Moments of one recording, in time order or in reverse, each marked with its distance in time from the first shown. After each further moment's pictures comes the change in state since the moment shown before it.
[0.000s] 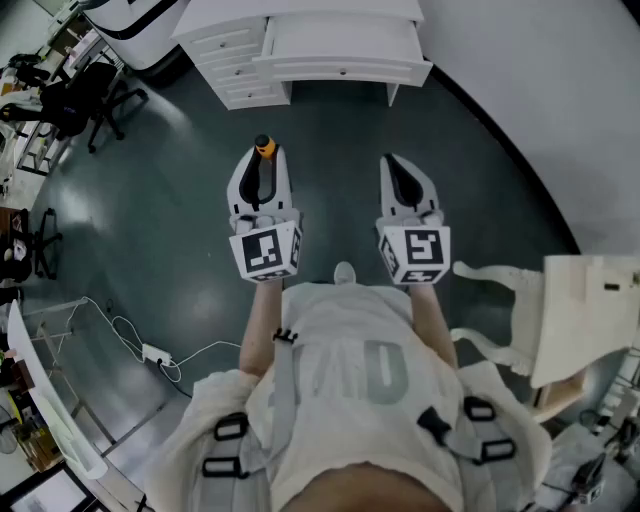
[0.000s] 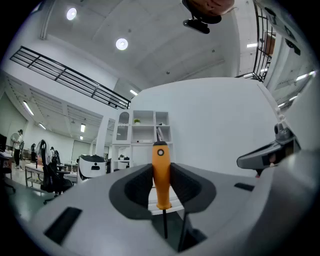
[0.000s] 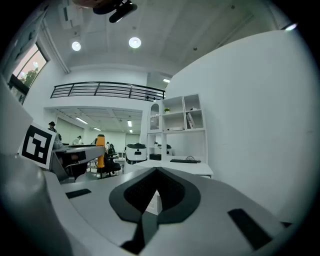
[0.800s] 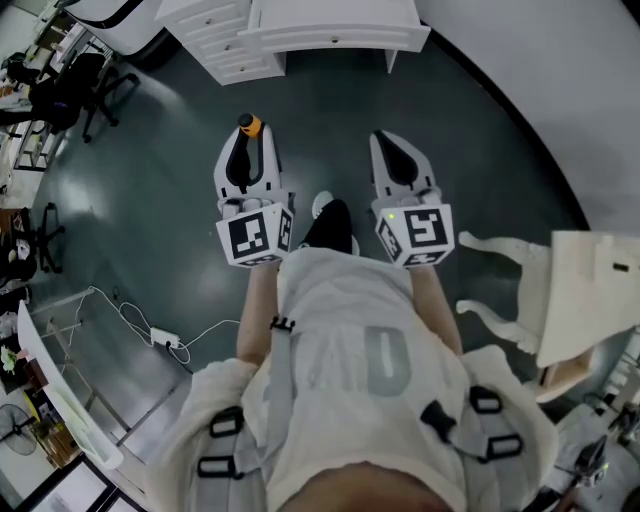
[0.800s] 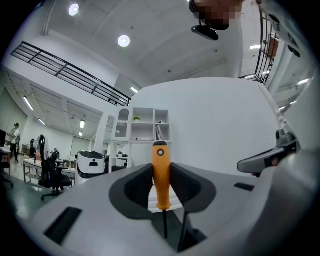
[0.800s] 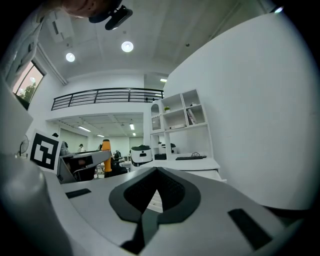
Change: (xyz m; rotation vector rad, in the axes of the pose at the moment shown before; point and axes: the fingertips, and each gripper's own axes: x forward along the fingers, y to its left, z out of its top) left arm 0.012 -0.002 -0.007 -0.030 -0.003 -0.034; right arm 0.005 -0.001 -0.009 0.054 -0.029 0.042
